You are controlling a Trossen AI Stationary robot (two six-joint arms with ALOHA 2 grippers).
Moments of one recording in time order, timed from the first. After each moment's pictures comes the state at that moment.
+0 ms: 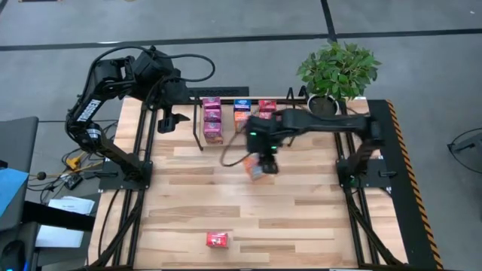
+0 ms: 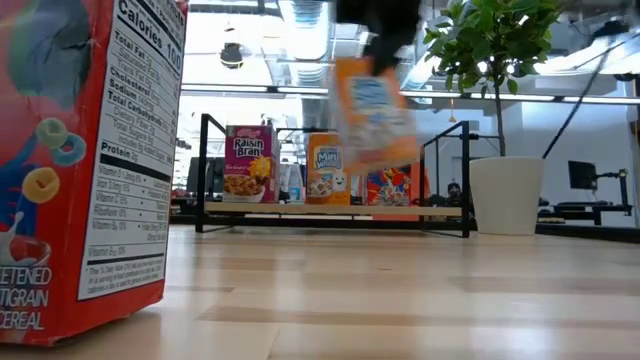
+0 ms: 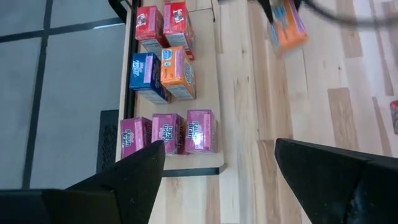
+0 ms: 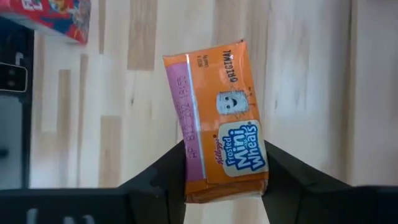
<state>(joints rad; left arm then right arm) 0.37 1.51 2.24 -1.57 0.01 0.40 -0.09 1.77 1.69 -1.11 -0.26 -0.08</state>
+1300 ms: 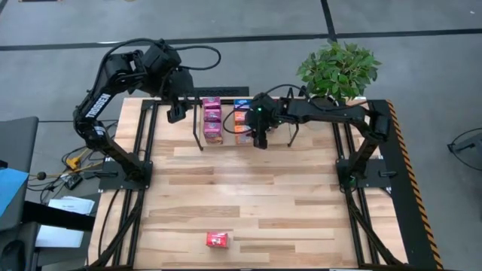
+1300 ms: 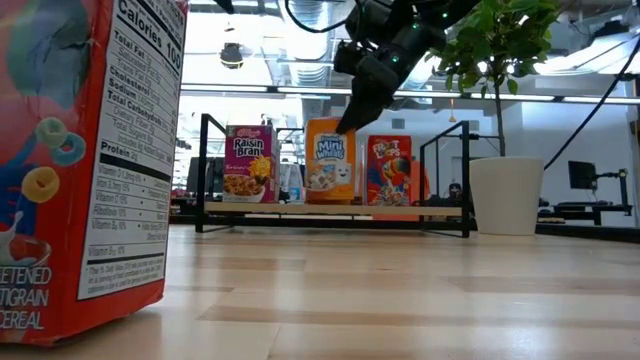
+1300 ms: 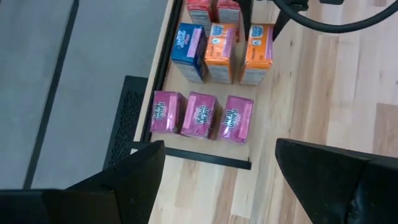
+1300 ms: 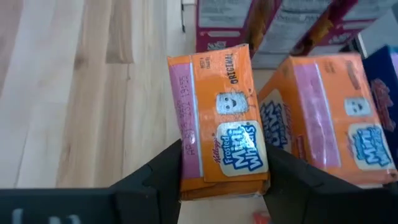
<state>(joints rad) 0.47 1.56 2.24 -1.56 -0.08 0.31 -0.34 1.72 1.38 -0.51 -0.14 -0.26</state>
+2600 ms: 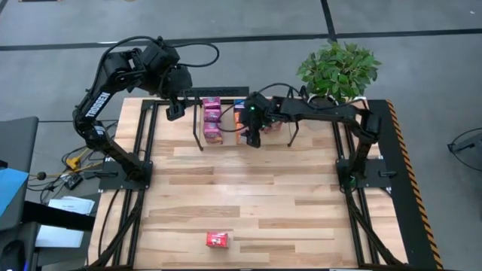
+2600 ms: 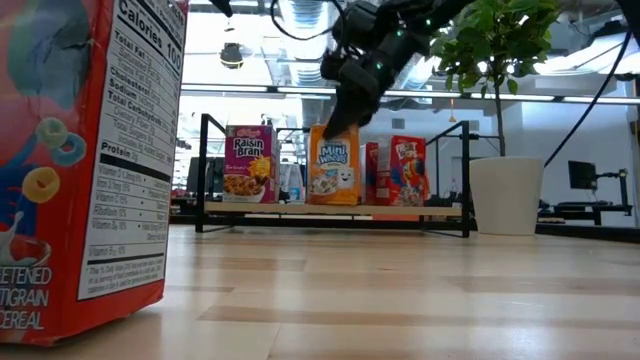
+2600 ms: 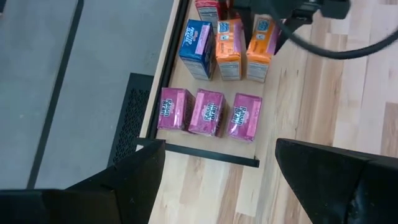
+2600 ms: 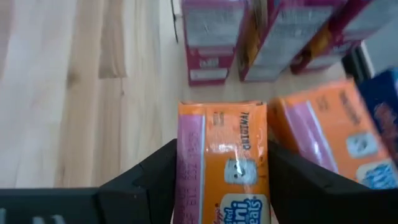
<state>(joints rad) 0.49 1.56 2.24 -1.56 -0.09 0.33 -0.34 1.81 1.48 -0.53 -0.13 -0.21</state>
